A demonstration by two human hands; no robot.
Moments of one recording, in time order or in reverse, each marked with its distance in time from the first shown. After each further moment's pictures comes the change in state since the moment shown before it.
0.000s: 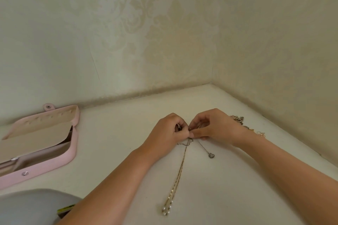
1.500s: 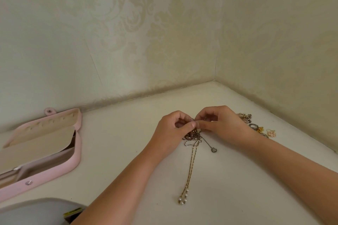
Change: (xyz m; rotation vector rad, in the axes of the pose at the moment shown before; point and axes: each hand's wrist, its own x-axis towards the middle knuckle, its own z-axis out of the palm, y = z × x) left_hand 0.001 0.002 -0.006 -0.425 0.034 -0.151; right_hand 0.004 0.000 0.010 -0.067 0.243 -0.075
